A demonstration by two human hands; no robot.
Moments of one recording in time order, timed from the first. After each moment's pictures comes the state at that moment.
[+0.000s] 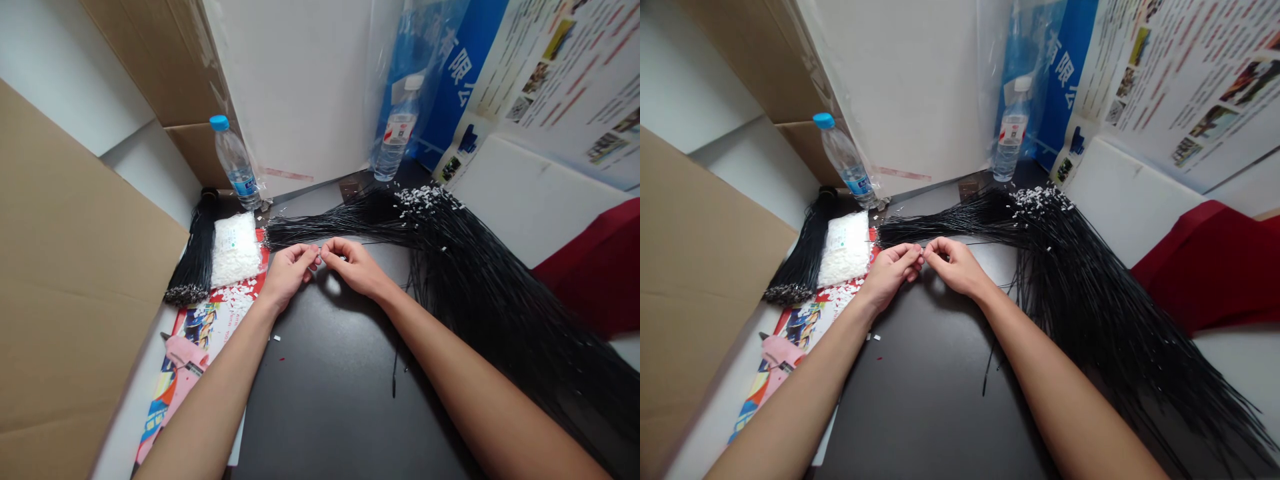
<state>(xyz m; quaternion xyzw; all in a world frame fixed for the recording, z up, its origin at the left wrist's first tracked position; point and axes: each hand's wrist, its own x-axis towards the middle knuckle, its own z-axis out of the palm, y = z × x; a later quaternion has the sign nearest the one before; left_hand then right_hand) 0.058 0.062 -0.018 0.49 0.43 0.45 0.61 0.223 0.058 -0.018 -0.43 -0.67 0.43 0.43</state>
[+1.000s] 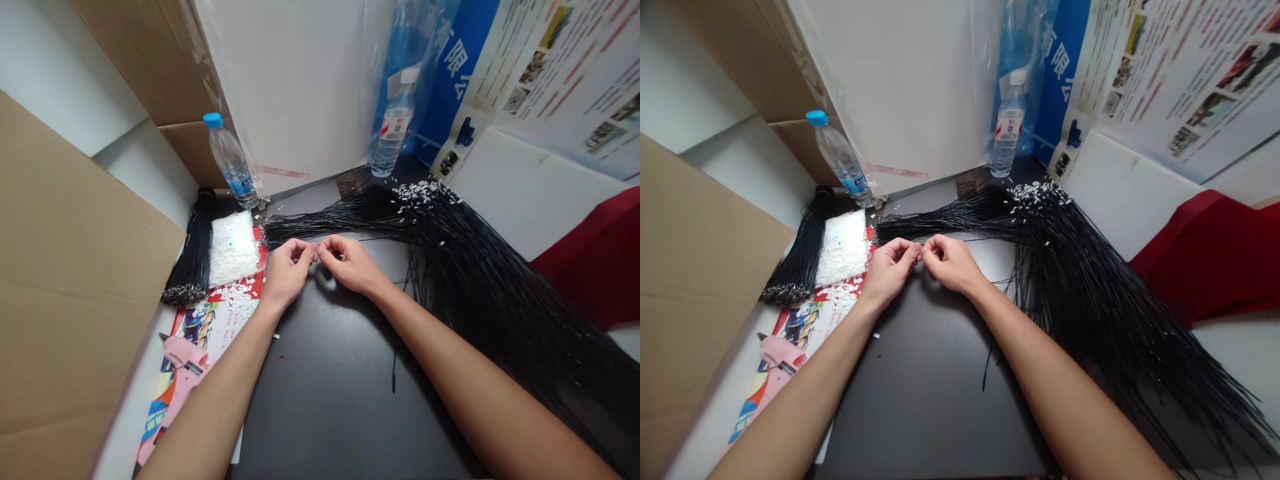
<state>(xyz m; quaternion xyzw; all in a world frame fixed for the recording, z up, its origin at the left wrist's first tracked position) 0.062 0.058 -0.014 0.60 0.48 0.47 0.44 0.217 0.057 -0.022 -0.51 -0.67 0.35 0.40</state>
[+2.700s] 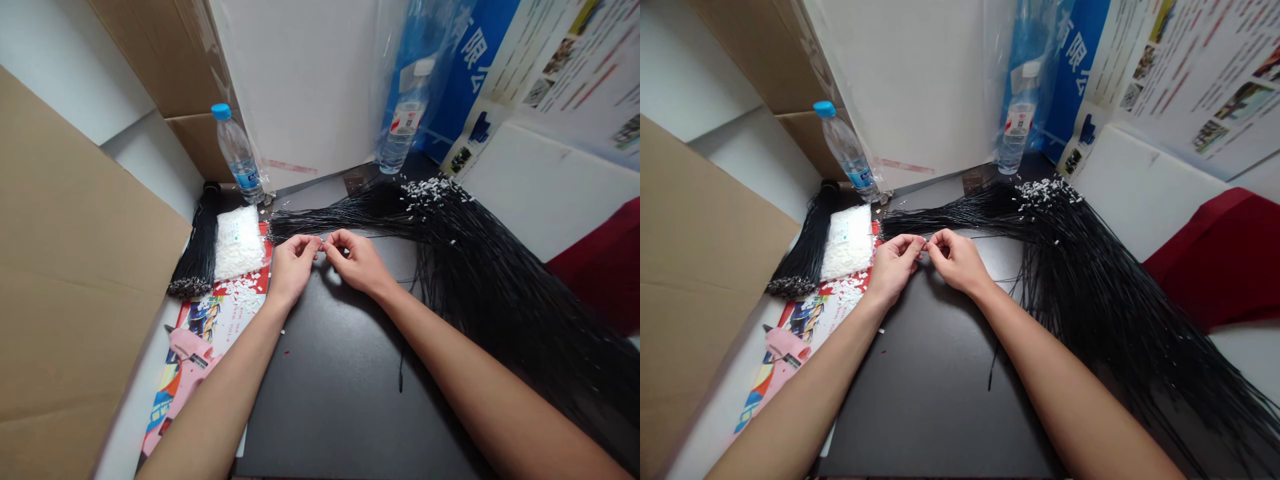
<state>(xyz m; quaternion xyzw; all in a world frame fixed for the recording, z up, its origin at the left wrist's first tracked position) 0.065 0.059 -0.023 0.52 0.49 0.50 0.49 0.211 0.053 -0.020 -0.52 -0.67 0.31 0.43</state>
